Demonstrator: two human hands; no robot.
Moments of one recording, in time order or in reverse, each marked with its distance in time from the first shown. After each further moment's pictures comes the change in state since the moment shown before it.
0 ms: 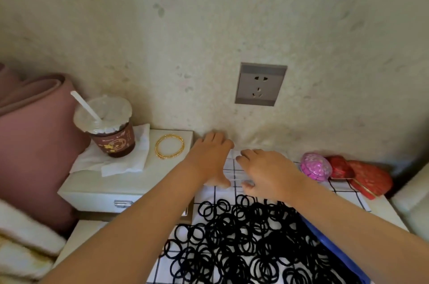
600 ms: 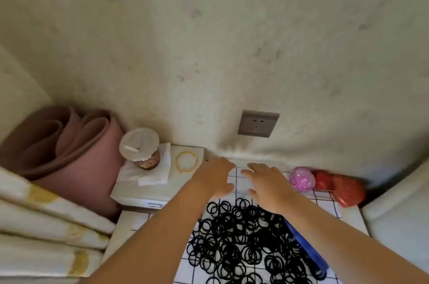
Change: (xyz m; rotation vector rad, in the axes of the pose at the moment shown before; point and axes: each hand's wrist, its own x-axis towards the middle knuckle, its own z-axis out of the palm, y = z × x) left_hand -0.035 0.020 -0.092 -0.285 -0.329 -0.139; right_hand -0.021 0.010 -0.072 0.294 -0.255 0.158
